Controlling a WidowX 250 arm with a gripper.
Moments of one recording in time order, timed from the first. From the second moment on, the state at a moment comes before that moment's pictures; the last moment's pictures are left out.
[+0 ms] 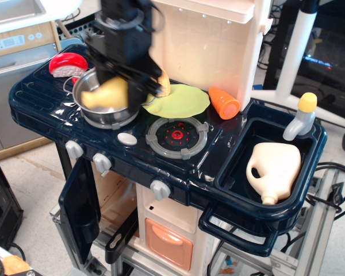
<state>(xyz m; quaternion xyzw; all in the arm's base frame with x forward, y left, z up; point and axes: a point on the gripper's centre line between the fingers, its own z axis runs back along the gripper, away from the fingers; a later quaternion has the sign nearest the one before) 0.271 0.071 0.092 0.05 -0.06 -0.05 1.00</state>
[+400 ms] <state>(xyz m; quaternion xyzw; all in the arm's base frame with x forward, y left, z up) 0.299 0.120 0.075 0.05 -0.10 -0.11 0.99</state>
